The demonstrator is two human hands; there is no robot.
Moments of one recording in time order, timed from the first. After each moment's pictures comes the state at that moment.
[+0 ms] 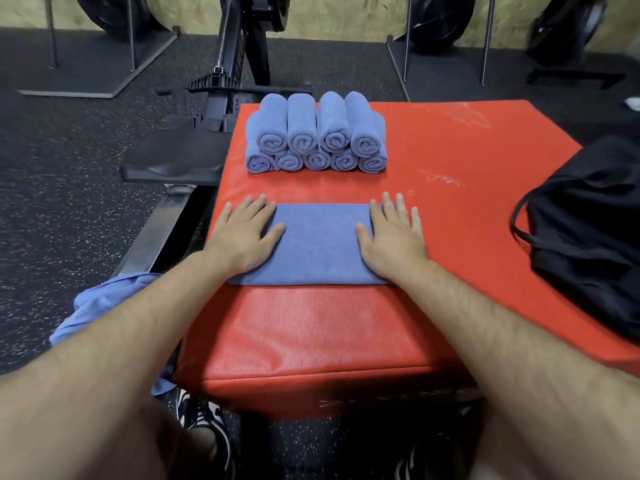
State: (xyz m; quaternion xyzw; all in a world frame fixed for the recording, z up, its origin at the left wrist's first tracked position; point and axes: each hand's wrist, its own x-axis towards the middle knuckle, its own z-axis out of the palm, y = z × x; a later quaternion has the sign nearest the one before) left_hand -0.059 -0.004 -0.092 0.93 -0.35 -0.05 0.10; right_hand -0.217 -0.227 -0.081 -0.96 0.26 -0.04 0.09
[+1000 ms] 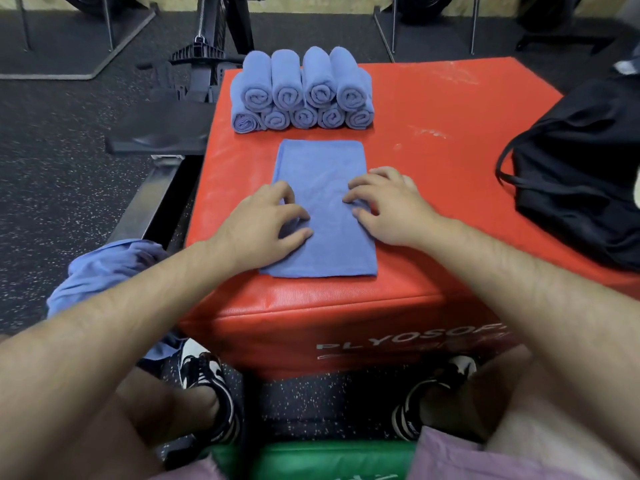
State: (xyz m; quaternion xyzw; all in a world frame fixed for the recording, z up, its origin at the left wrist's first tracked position) left_hand -0.151 0.009 -0.078 0.82 -0.55 0.04 0.15; right_hand -0.273 -0.224 -0.070 -0.99 0.07 -0.08 0.11
